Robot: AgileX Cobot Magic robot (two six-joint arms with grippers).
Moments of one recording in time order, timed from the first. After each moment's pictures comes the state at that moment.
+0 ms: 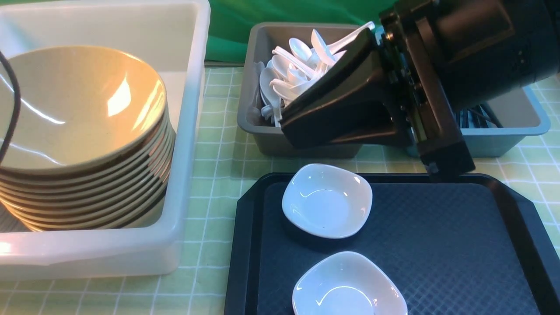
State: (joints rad) right arm 0.53 1.37 -1.43 0.90 1.01 -0.99; left arm 0.33 1.10 -1.12 -0.12 0.94 -0.12
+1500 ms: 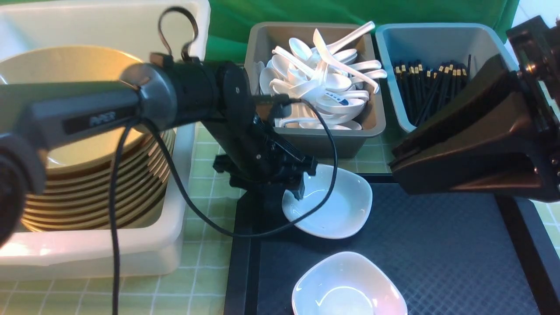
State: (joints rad) right arm 0.53 1.14 -1.37 0.64 1.08 -0.74; left arm -0.48 2.01 -1.41 -0.31 0.78 -0.01
